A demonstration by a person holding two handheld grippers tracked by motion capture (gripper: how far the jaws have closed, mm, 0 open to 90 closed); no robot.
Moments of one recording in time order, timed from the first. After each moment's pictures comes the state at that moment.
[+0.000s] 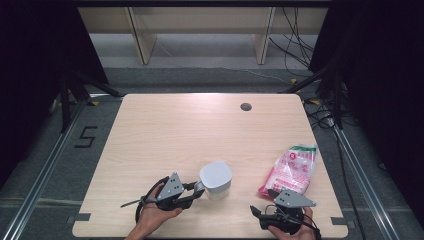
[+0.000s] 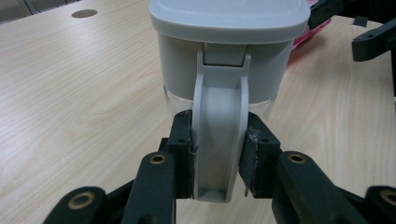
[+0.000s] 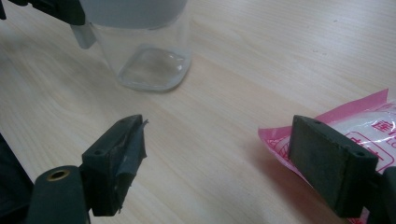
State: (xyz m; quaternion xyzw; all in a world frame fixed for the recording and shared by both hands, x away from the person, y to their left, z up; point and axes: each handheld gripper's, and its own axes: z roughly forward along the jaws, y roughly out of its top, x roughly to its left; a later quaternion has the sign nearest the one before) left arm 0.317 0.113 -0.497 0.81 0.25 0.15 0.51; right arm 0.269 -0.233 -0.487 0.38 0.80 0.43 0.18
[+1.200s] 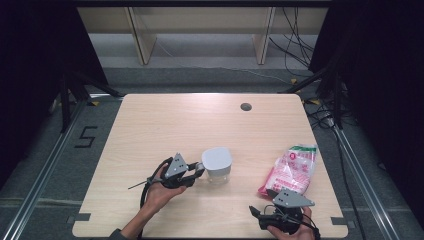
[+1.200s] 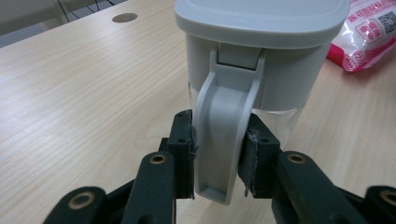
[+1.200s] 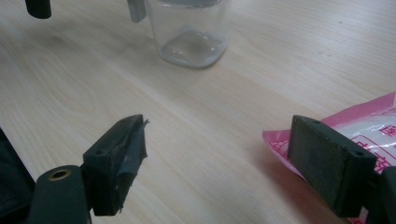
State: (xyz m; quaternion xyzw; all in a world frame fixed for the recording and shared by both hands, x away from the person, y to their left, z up) left arm 0.374 0.110 -0.495 0.80 0.27 0.18 0.50; right arm 0.269 -0.231 -0.487 0.37 0.80 0.43 0.18
